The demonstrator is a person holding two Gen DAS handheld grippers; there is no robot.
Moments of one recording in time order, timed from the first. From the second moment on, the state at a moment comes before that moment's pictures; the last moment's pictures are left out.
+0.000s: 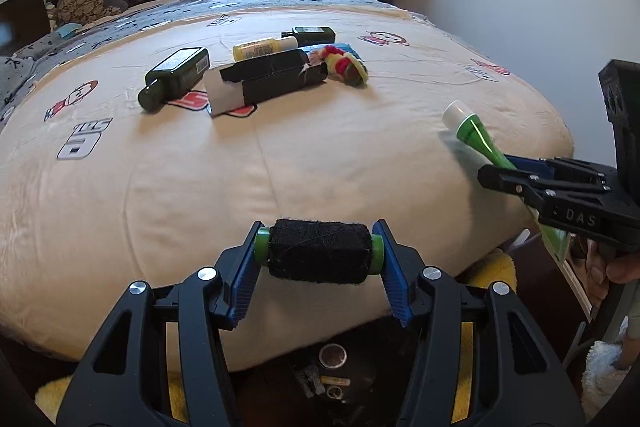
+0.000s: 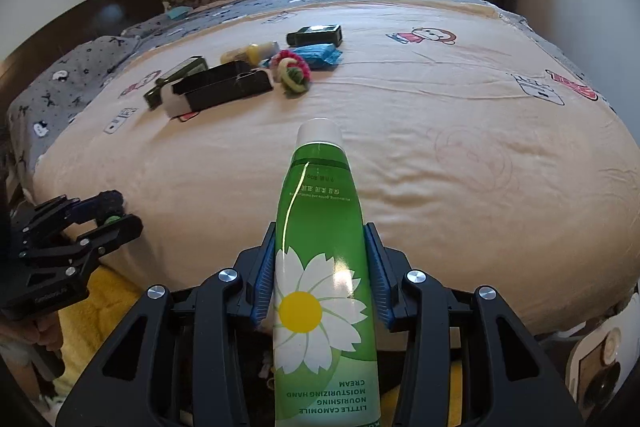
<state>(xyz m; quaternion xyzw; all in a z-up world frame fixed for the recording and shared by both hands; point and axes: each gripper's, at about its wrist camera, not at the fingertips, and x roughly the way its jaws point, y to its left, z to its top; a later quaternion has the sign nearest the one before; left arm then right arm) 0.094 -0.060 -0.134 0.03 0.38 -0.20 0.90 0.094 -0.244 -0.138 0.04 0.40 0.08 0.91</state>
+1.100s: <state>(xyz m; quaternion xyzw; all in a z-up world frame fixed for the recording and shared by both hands) 0.049 -0.063 -0.317 0.04 0.63 -0.22 0.74 0.036 -0.184 -0.308 0.12 0.61 0.10 0.77</state>
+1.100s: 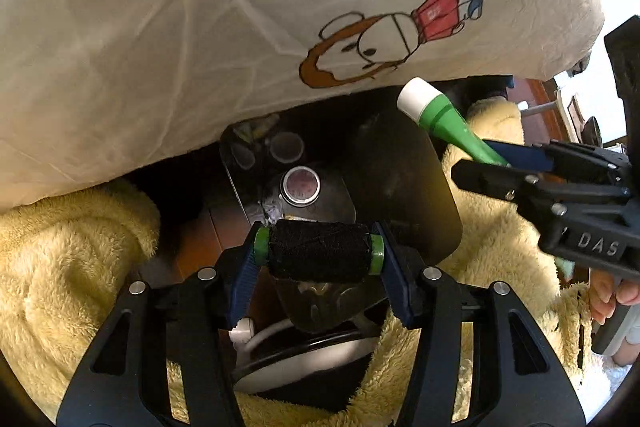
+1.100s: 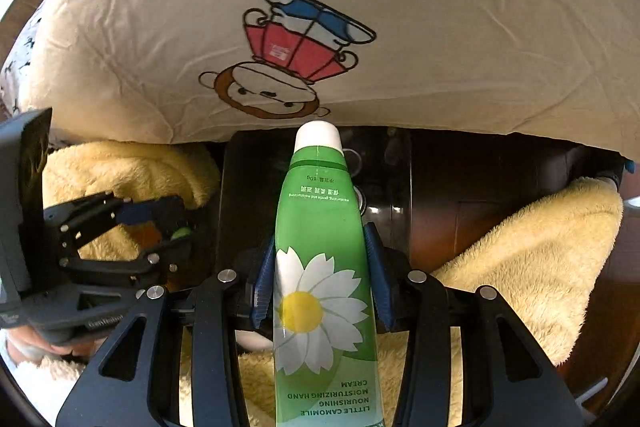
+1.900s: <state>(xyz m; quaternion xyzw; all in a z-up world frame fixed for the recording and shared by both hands) 0.059 -0.032 -0.186 0.05 0.48 -0.21 0.85 0.062 -0.233 -0.171 0.10 0.43 0.04 0.90</state>
